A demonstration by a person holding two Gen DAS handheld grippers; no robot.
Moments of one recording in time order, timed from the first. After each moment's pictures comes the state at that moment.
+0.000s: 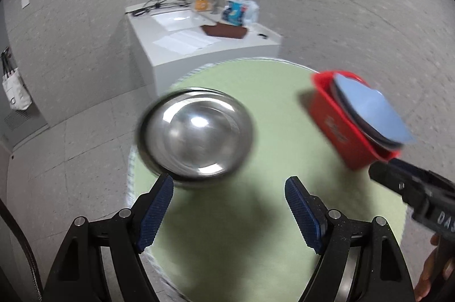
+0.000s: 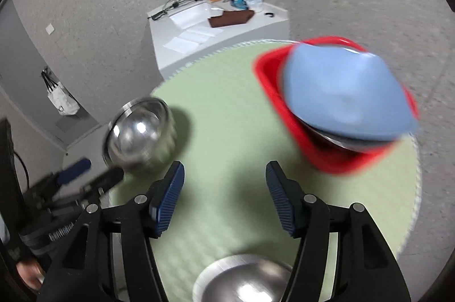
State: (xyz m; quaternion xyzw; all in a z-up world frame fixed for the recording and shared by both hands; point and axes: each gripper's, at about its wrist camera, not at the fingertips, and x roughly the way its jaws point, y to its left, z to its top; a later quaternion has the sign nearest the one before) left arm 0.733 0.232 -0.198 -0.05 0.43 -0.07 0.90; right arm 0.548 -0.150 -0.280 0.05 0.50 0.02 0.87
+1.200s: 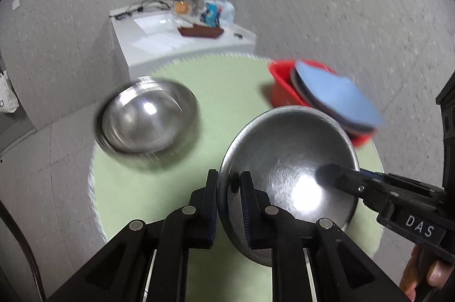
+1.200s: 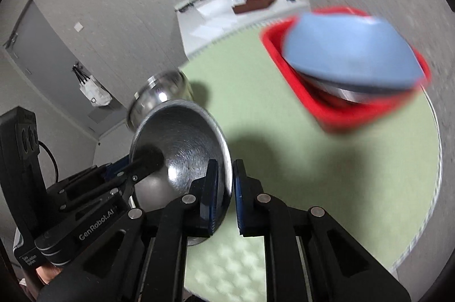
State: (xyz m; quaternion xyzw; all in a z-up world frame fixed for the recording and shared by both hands) left arm 0.712 0.201 -0.194 -0.06 0.42 -0.10 0.90; right arm 0.544 -0.151 -0.287 0.10 0.50 0.11 0.85
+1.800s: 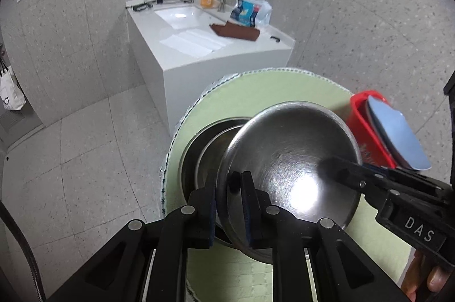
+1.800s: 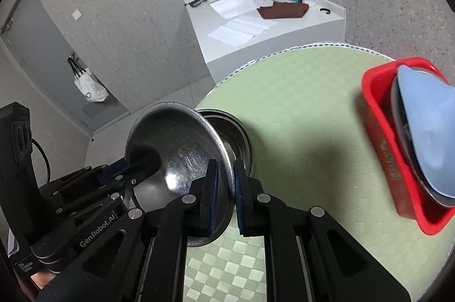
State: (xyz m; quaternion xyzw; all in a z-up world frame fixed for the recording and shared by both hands) left arm 0.815 0.314 -0.209 -0.07 0.45 -0.07 0.89; right arm 0.650 -0.041 -0.320 0.06 0.52 0.10 0.85
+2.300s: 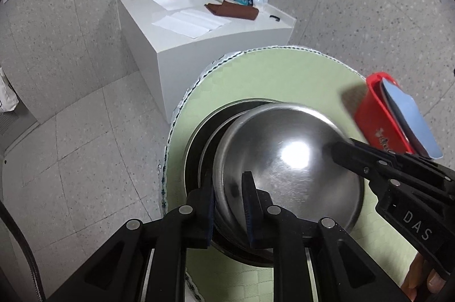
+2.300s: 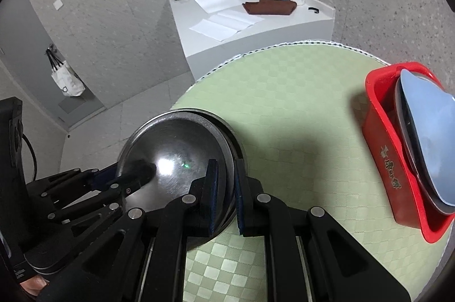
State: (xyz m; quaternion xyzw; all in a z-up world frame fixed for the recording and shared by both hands) left arm 0.874 0.321 -0.237 -0.06 0.49 -0.09 0.86; right arm 0.665 -0.031 -0.345 0.02 0.53 0.05 0.85
